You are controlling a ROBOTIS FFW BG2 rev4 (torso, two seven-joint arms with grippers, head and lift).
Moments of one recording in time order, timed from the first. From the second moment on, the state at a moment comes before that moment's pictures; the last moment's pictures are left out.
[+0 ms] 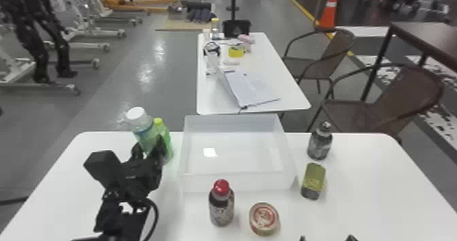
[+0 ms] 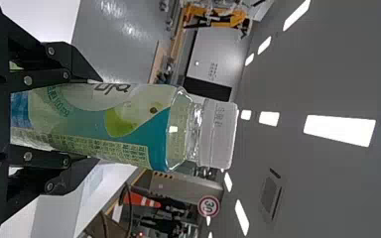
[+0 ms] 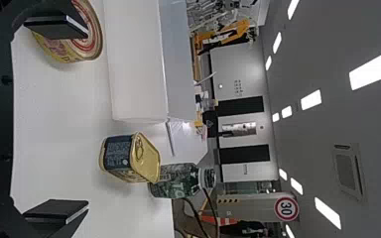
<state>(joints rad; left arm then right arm) -0.01 0.02 -0.03 -1.49 0.27 -0.17 -0.06 0.42 -0.13 0.17 -1.59 -0.18 -0.35 -0.03</state>
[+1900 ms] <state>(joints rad) -0.48 0.18 -0.52 -1.37 -0.64 0.35 -0.52 0.38 -0.13 0.19 -1.57 -0.18 -0.35 -0.03</state>
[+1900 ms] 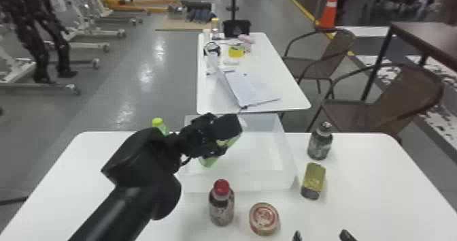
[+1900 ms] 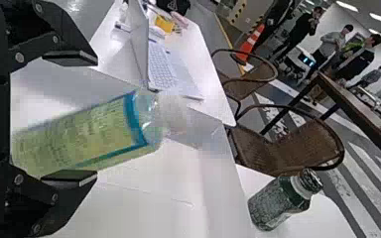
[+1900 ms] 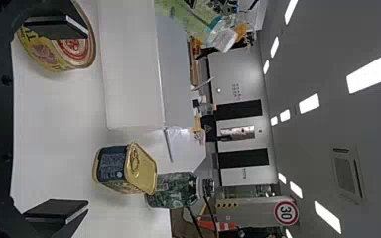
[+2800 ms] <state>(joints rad) -0.09 0.07 0.02 -1.65 -0.50 0.17 -0.50 0.40 -0.14 0.19 -1.58 -0.19 -0.35 -0.03</state>
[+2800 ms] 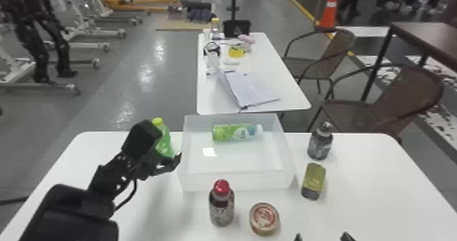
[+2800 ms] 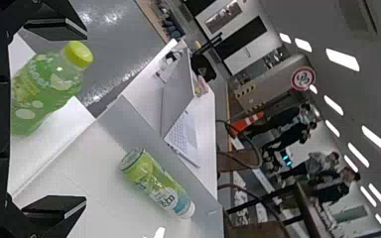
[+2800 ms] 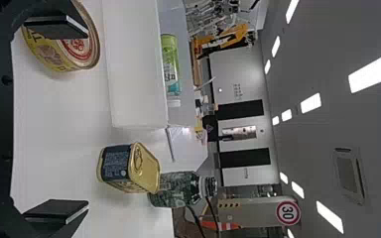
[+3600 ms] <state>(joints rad) 0.29 0.00 0.35 -1.56 0.08 -0.25 -0.35 0.41 -0.14 0.19 -1.59 -0.19 -0.35 -0.03</state>
